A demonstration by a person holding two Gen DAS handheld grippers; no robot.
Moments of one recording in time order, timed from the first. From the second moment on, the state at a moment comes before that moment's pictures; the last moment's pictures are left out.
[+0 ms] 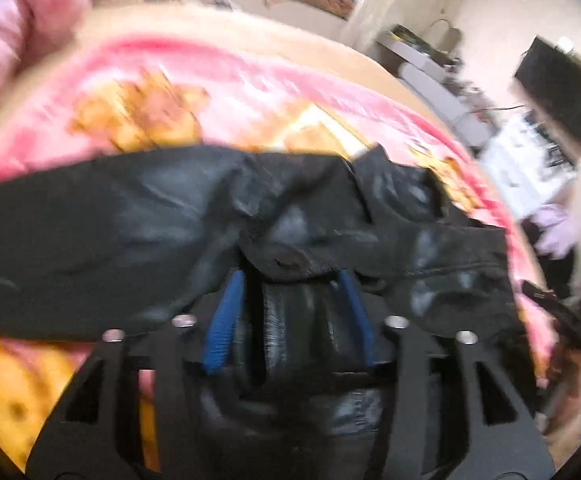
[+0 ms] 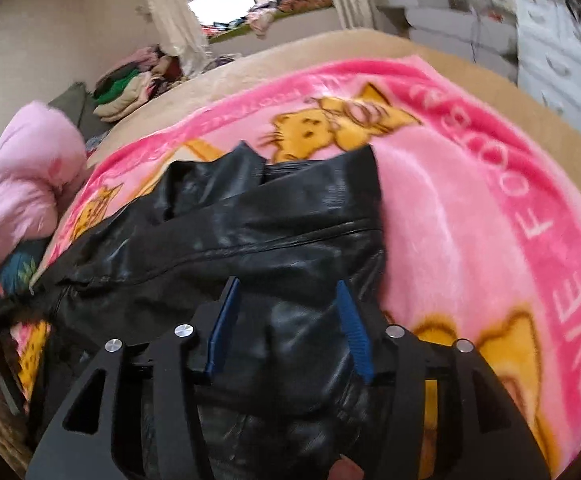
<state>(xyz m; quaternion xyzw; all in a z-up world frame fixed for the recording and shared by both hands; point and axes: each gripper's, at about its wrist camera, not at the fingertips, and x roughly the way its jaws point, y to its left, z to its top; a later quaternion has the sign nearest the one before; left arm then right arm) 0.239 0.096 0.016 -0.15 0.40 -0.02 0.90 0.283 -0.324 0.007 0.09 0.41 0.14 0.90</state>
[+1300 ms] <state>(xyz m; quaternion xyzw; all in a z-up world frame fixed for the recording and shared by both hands) 0.198 0.037 -0.004 -0.06 0.45 -0.02 0.89 0.215 -0.247 0.015 0.00 0.39 0.19 0.90</state>
